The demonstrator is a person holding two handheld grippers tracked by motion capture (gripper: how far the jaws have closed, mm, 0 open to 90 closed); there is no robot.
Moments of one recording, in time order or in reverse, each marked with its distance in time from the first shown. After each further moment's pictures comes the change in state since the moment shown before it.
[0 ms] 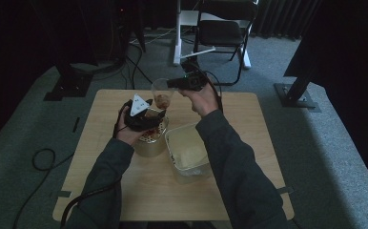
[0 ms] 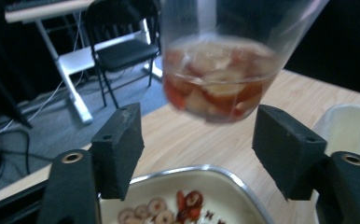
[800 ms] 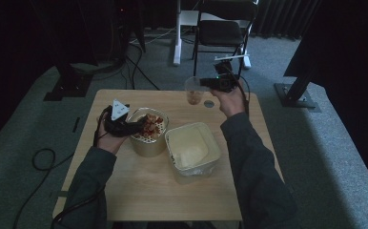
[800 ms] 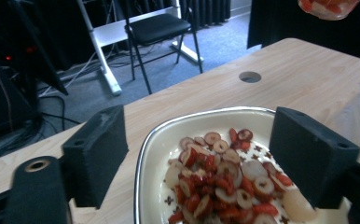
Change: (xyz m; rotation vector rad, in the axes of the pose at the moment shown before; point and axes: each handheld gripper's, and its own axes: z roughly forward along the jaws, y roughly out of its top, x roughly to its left) left arm 0.027 -0.022 -0.038 0.114 0.132 -0.057; right arm -0.068 -0.026 -0.040 -0.061 -0.172 0.081
